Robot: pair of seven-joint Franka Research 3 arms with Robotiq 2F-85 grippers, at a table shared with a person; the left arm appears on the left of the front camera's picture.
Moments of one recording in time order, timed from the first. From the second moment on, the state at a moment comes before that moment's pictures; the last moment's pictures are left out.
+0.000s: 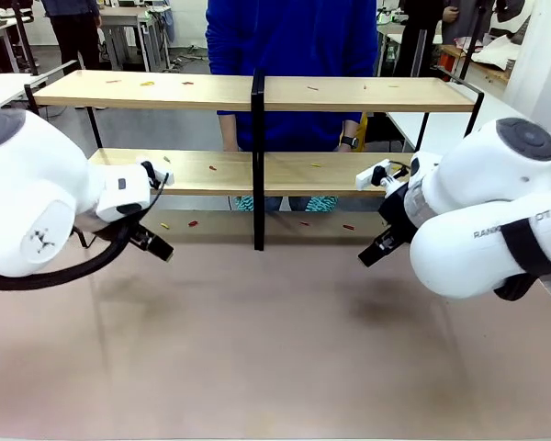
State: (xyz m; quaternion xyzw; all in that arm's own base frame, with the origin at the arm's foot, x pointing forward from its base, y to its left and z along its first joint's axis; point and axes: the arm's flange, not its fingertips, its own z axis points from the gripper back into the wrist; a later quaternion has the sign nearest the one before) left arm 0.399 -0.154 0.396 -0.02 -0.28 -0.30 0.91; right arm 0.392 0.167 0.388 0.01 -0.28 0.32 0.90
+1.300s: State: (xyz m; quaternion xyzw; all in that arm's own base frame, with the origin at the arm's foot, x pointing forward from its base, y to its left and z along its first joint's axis) left arm 0.258 -0.129 0.659 -0.08 -0.37 -0.28 0.88; right arm 0.240 0.155 0.650 0.05 -0.42 0.22 0.88
